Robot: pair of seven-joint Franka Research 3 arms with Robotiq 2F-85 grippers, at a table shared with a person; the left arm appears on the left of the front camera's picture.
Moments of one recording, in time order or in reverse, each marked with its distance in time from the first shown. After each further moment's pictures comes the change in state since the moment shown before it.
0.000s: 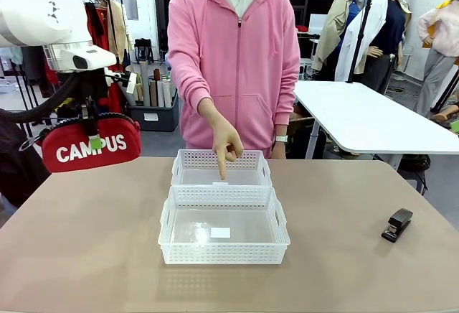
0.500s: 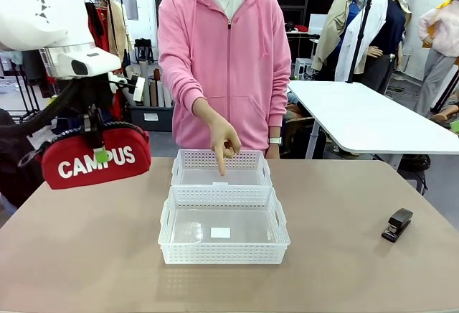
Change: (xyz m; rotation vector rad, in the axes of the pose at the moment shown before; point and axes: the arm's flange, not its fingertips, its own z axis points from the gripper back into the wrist) left arm 0.012 -0.080 0.001 -0.003 -0.033 -0.045; right arm 0.000 0.000 0.000 0.000 0.000 0.000
